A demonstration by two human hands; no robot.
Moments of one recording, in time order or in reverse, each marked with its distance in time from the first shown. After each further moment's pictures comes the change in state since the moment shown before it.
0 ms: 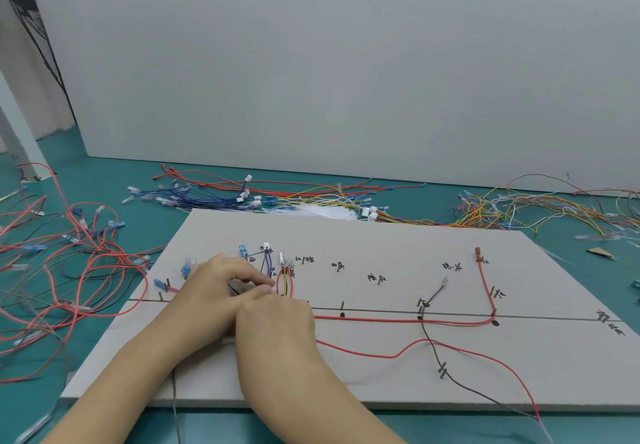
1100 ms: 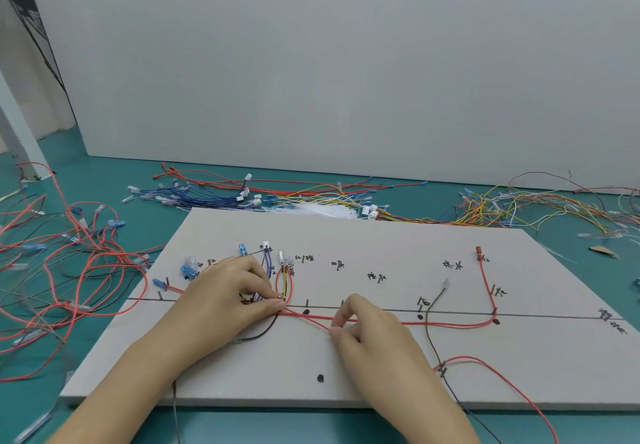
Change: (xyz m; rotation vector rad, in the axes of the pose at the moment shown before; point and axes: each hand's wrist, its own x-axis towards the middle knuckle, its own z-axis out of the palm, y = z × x) left_hand -0.002 0.003 0.006 0.147 -0.063 0.071; right_hand -0.071 0.087 0.011 0.620 0.193 0.282
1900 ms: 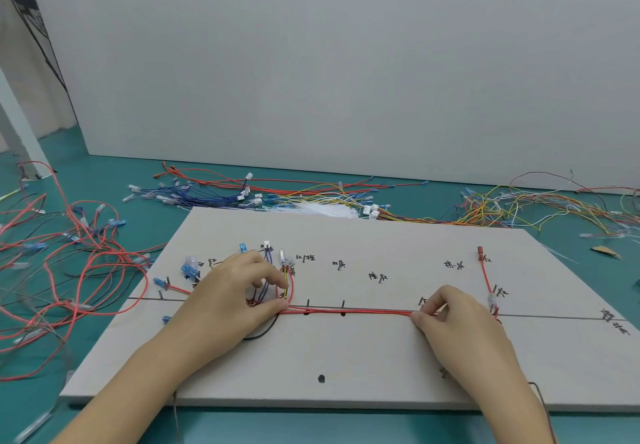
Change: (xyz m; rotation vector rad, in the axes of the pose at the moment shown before) left_hand -0.003 0.005 0.005 0.021 0.067 0.082; right_hand 0.010 0.060 -0.047 -0.130 0.246 0.348
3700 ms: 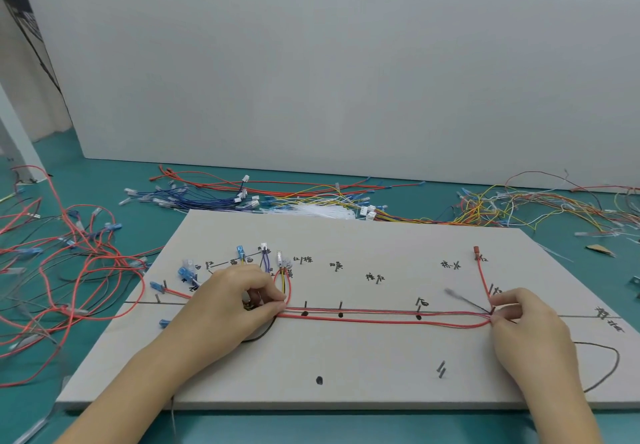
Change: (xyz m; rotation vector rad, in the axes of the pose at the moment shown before) left_hand -0.001 -0.007 0.004 -0.097 -0.008 0.015; right_hand 0.023 0.056 -0.016 0.199 0.297 0.166
